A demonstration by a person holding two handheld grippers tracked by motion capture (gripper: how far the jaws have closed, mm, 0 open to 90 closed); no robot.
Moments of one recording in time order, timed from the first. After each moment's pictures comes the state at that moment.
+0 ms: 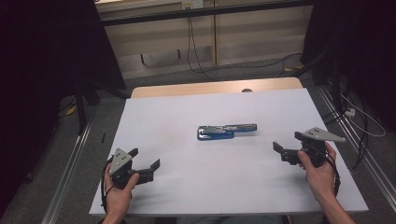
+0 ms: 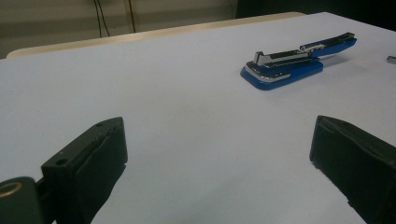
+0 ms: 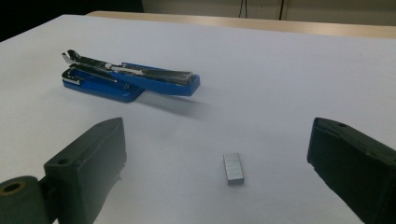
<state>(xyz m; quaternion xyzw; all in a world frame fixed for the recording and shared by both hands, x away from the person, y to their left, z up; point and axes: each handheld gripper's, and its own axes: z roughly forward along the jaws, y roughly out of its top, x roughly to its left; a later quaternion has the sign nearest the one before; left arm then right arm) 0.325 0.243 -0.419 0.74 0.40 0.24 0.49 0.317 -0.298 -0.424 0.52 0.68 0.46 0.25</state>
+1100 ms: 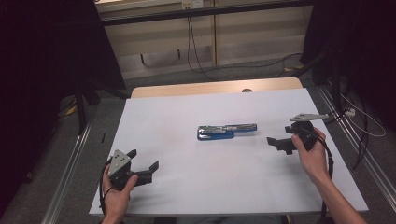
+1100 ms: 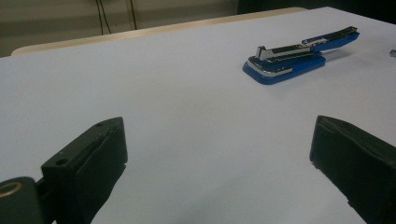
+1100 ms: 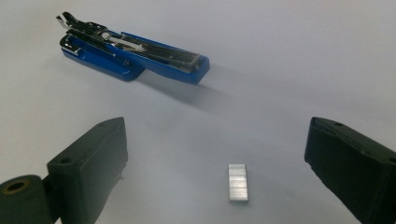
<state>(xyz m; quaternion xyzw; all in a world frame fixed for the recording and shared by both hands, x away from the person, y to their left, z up) 0.322 0.247 -0.419 0.74 0.40 0.24 0.48 0.370 -0.298 -0.418 0.51 0.75 0.40 0.16</state>
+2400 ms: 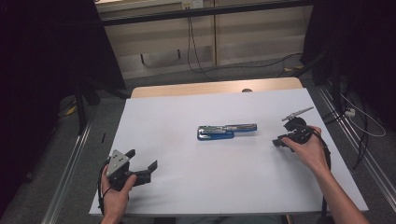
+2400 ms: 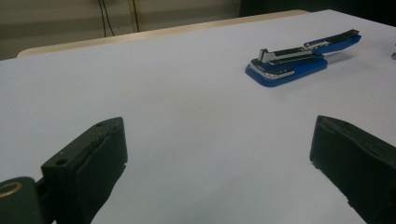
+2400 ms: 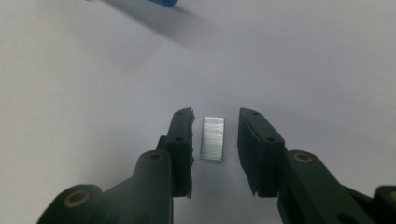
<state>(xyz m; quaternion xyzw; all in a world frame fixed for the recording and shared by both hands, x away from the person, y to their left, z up) 0.322 0.250 -0.418 0.74 0.40 0.24 0.49 0.393 -0.301 -0.428 0.51 0.82 0.27 0.08</state>
